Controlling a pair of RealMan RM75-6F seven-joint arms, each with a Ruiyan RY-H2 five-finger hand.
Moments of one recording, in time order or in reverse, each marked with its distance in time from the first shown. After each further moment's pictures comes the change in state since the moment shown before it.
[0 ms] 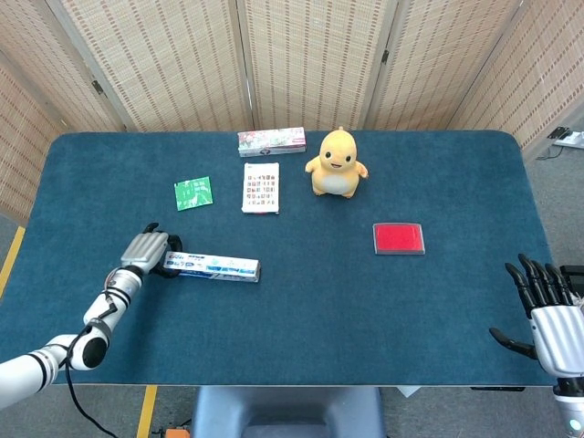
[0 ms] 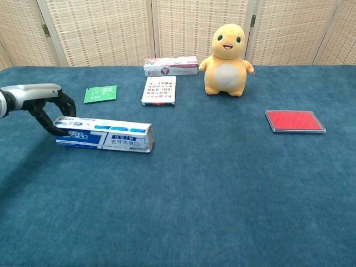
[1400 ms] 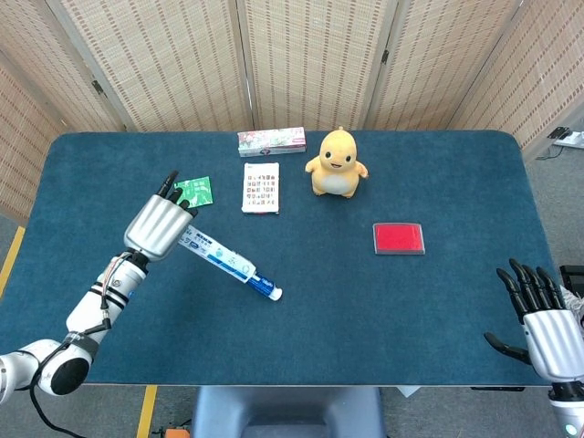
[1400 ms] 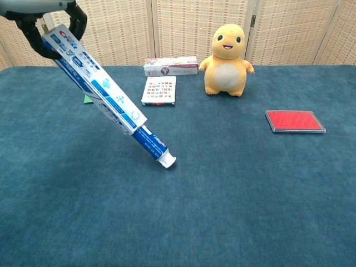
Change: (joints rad) left arm -0.203 0.394 0.086 -0.599 0.016 0.395 0.731; right arm -0.003 -0.009 -0.018 0.006 -0.042 0.009 -0.017
